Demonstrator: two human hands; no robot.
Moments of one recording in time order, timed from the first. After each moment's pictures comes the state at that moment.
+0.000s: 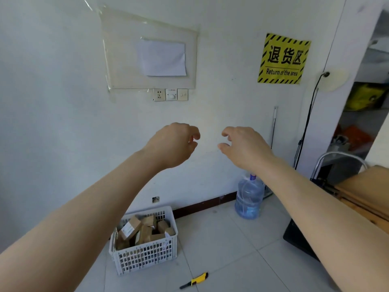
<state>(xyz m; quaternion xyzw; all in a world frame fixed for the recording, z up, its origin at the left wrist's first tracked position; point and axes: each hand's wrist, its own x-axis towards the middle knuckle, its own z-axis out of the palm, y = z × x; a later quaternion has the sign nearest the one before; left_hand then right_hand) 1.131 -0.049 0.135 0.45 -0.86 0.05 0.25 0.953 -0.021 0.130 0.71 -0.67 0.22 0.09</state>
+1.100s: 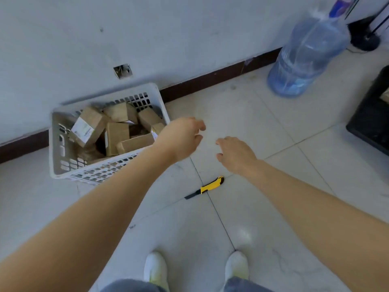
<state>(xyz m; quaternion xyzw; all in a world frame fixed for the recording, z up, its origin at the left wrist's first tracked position) 1.055 -0.501 -0.516 0.48 -0.84 -0.23 0.01 0.895 -0.459 -0.588 0.69 -0.68 -0.08 -0.22</state>
